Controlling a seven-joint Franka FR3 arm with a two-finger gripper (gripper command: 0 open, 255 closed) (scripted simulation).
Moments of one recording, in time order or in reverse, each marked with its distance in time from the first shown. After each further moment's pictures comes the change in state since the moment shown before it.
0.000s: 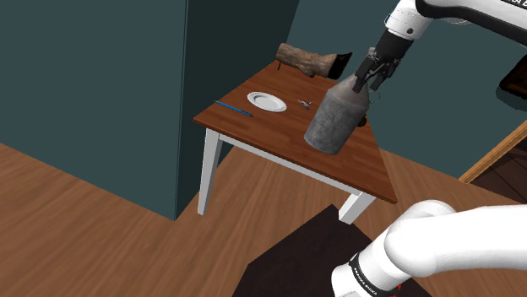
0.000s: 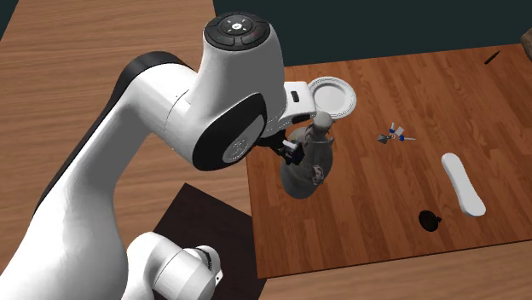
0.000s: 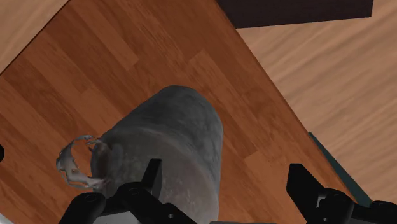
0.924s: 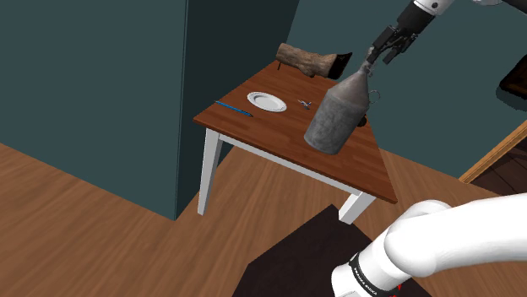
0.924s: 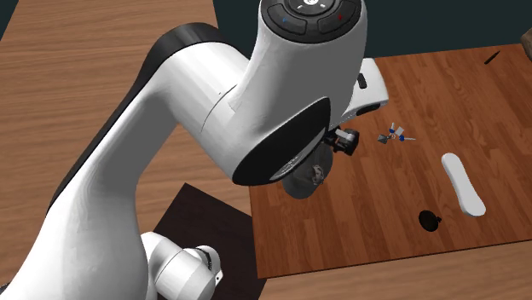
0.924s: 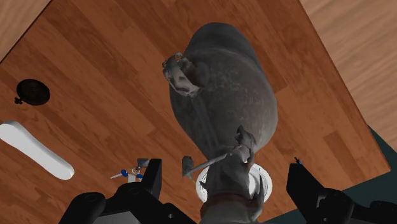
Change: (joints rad) arm -0.002 0.115 -0.139 0.246 0.026 0.069 -0.147
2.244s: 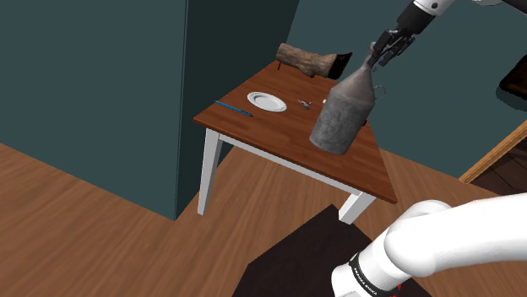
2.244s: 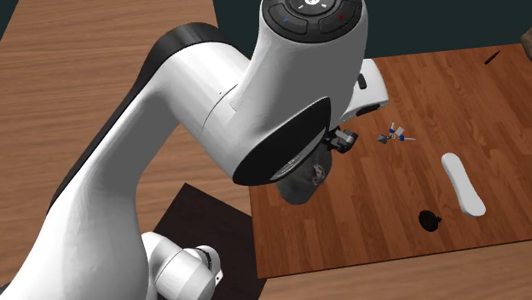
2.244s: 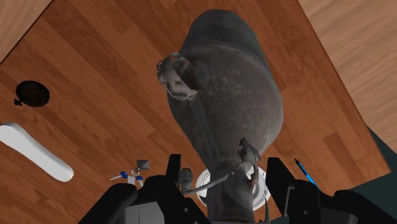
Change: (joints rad) arm 0.000 0.001 -0.001 0.002 0.000 -0.006 -0.001
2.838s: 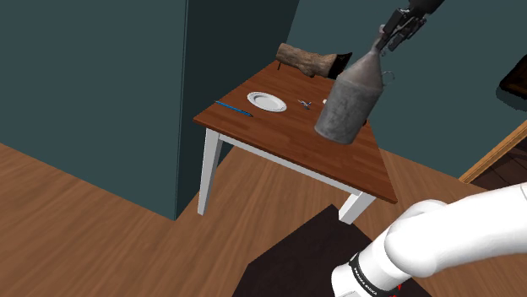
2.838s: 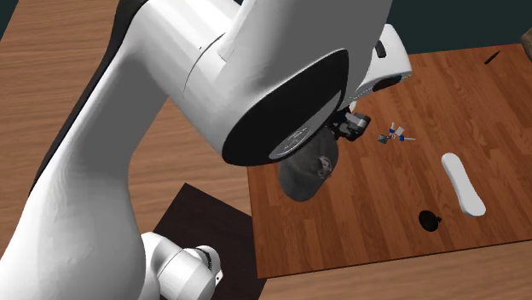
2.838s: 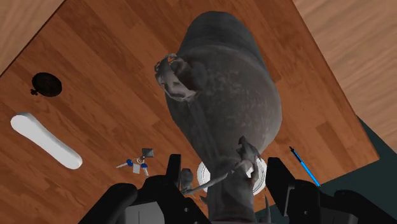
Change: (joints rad) arm 0.010 0.090 -0.009 0.218 0.019 -0.129 -0.019
